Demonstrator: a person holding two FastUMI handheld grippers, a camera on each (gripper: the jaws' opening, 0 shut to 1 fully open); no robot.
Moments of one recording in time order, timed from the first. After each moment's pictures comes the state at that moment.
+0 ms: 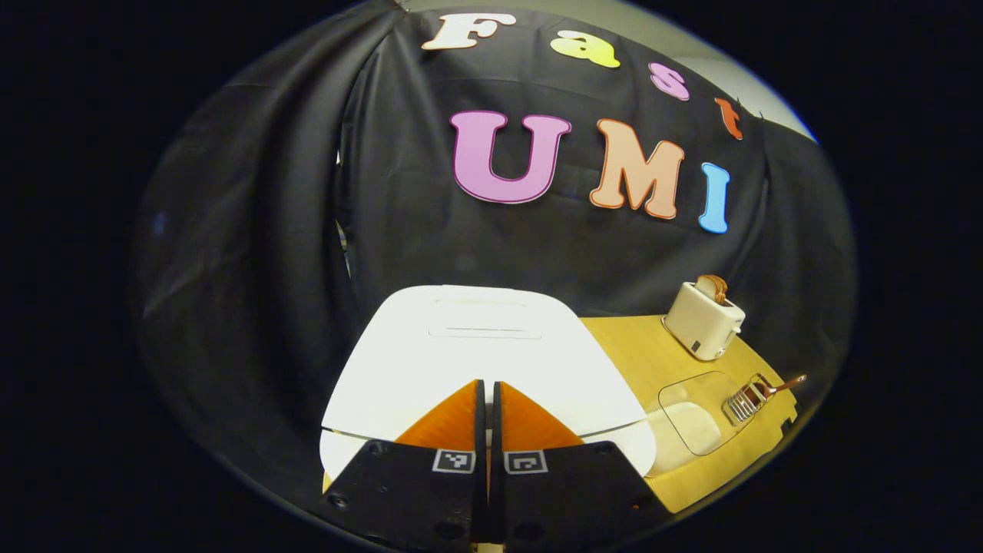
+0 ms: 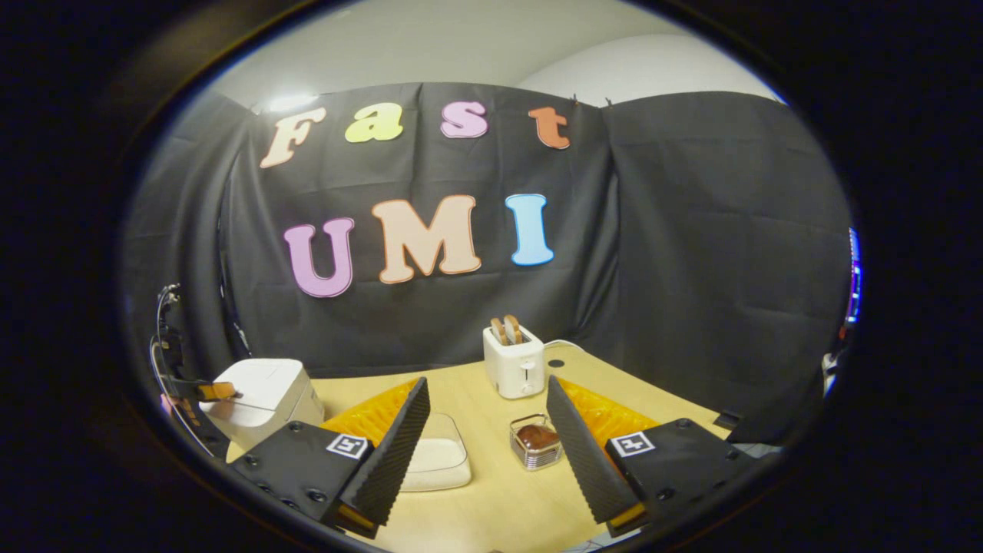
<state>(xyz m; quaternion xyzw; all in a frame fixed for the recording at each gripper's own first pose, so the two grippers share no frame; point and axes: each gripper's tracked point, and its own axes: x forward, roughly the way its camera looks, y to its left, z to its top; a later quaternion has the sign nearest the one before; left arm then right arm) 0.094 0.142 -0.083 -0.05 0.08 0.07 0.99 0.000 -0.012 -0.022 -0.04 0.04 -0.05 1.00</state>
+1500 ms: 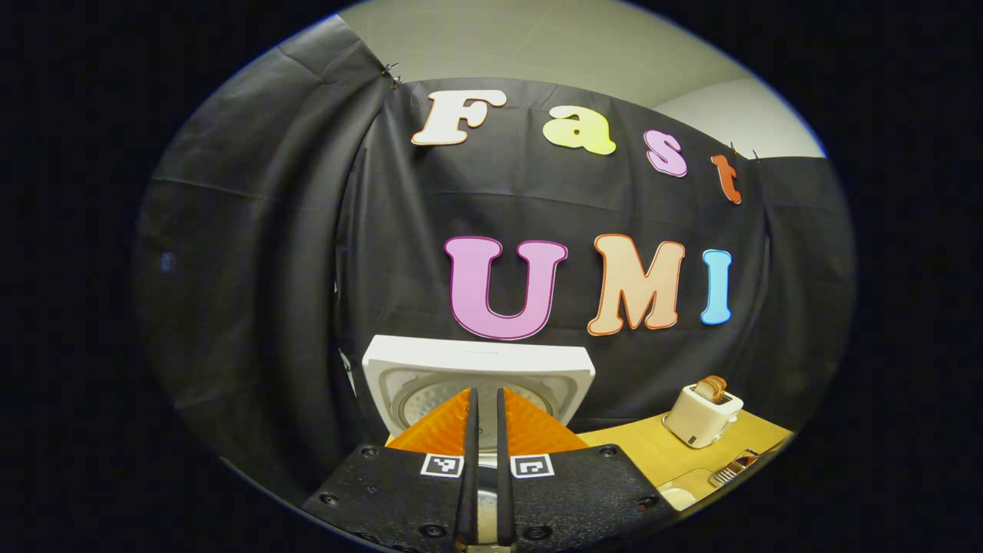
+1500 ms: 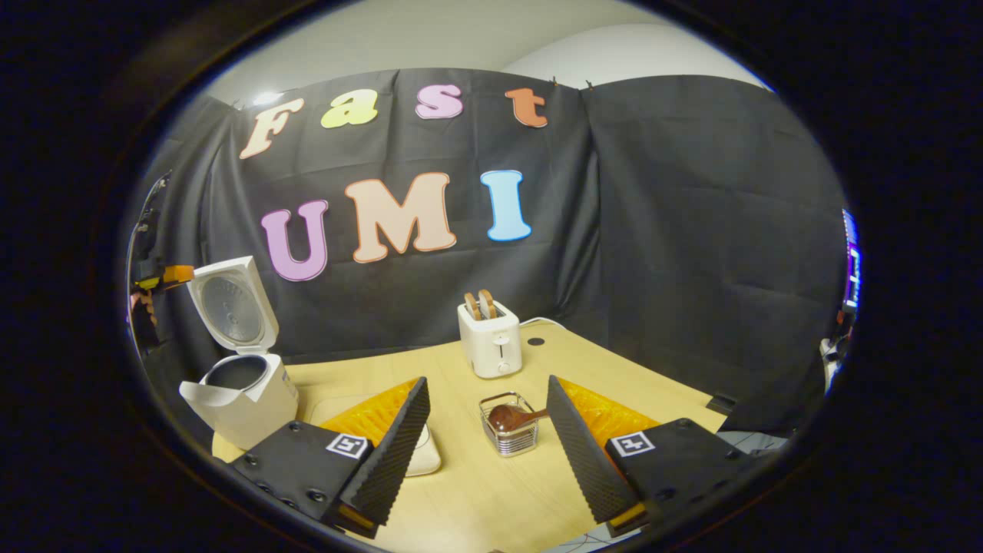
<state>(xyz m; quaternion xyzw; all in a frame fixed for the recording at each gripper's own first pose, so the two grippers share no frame) 0.116 0.144 0.119 -0.03 -0.10 0.10 0.99 0.006 -0.070 -0.068 -0.02 0.07 -0.08 0.99</state>
